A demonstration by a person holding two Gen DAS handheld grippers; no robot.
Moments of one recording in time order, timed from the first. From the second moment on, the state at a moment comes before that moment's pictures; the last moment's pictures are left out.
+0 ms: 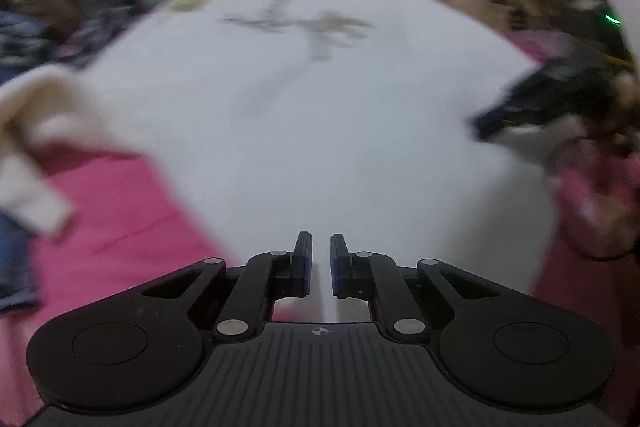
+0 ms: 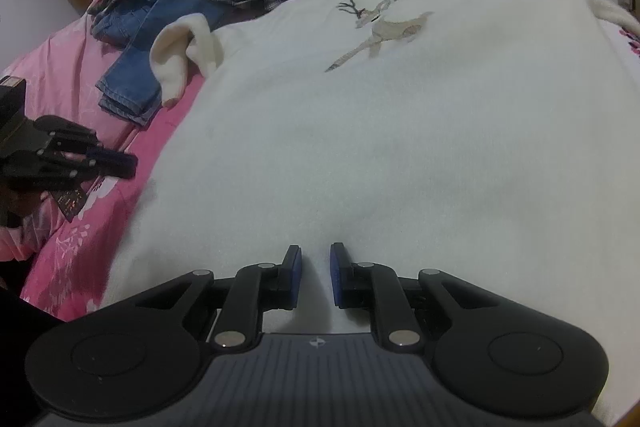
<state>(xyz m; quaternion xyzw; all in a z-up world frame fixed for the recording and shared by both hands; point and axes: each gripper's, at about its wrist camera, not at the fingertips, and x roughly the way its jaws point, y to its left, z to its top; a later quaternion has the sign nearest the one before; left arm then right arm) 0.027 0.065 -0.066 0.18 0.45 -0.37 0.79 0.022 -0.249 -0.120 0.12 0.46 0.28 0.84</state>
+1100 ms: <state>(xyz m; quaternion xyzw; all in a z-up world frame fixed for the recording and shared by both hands) 0.061 -0.020 -0.084 0.12 0.47 -0.42 0.77 0.057 -0.256 -0.091 0.04 0.43 0.27 0.86</state>
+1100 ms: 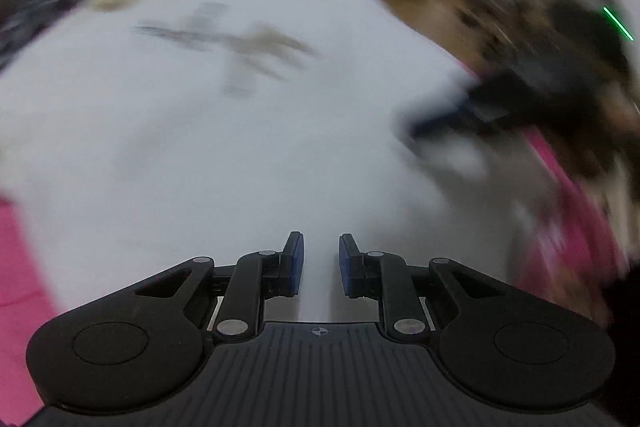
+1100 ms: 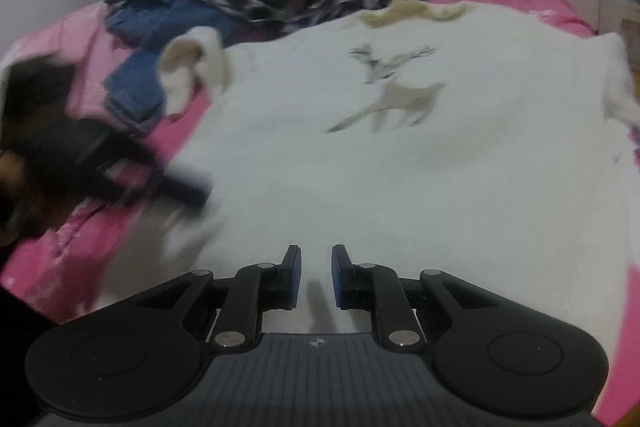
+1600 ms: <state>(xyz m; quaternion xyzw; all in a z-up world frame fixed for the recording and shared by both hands) 0.027 -0.036 -0.090 0.15 0.45 -0.46 0.75 0.041 -0.324 -0.091 0.04 0.44 0.21 0.87</state>
